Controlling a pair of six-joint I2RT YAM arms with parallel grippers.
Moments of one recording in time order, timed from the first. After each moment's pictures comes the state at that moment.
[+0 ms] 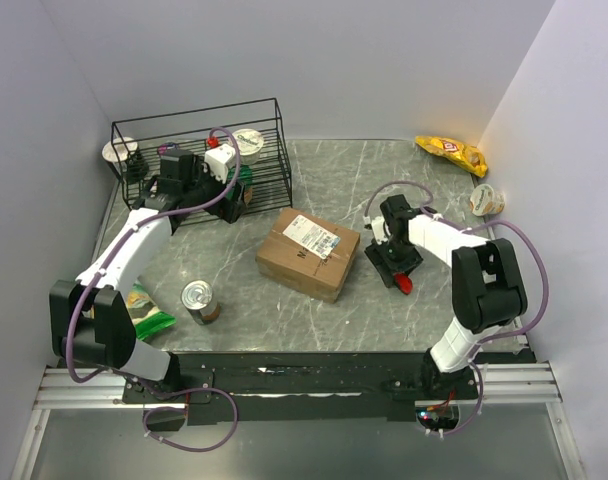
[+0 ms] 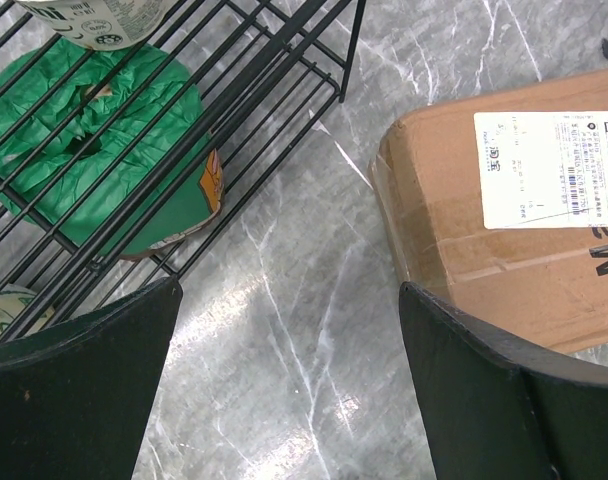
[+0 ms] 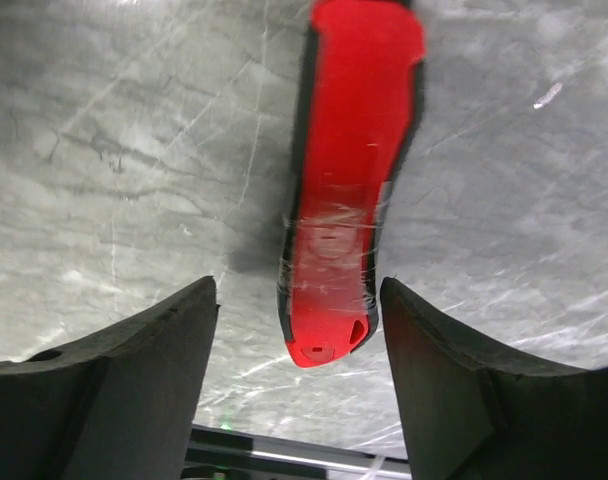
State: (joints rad) left arm -0.20 1.46 1.20 -0.34 0.40 0.24; right arm 0.25 1.67 1.03 -0.79 0.01 -0.26
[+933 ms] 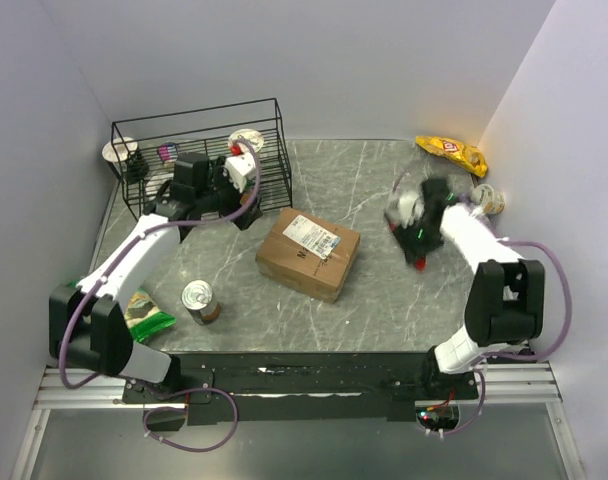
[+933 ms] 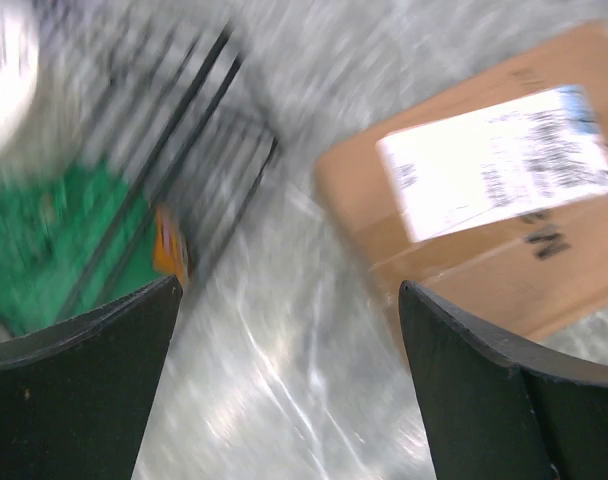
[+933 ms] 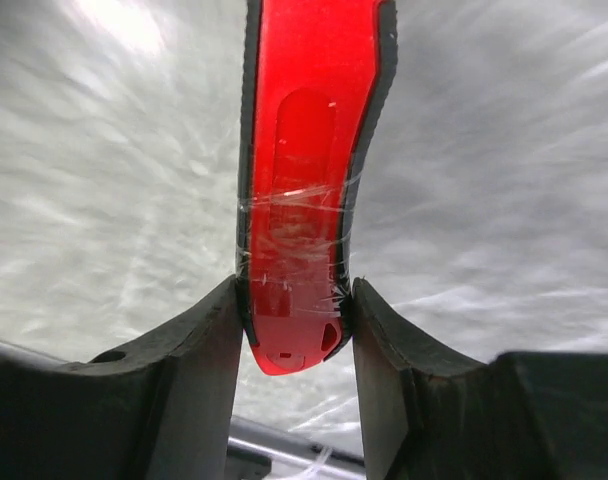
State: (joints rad) left arm -0.29 1.43 1.19 -0.29 0.43 0.33; right arm 0.05 1.55 1.06 -0.84 -0.10 -0.48
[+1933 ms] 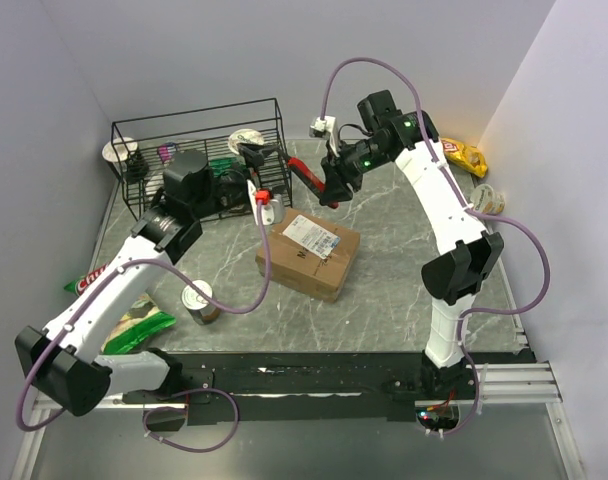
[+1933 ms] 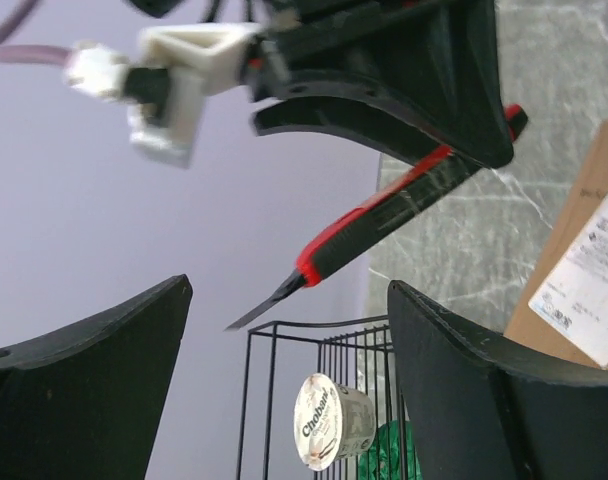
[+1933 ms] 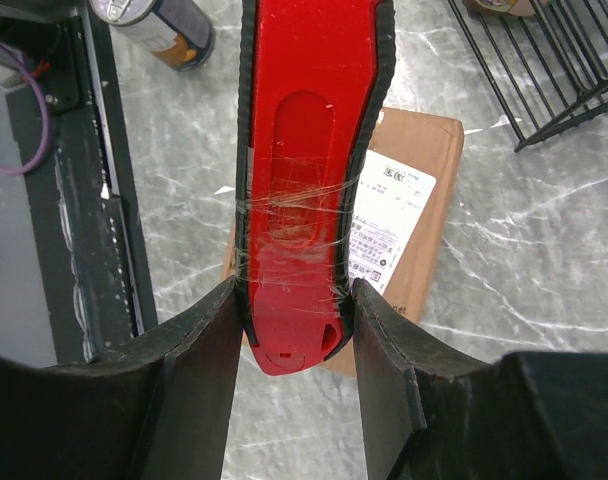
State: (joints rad) left arm -0.52 1.22 1.25 -0.10 0.56 1.09; right arm 0.39 1.95 2.26 -1.37 -0.79 -0.66
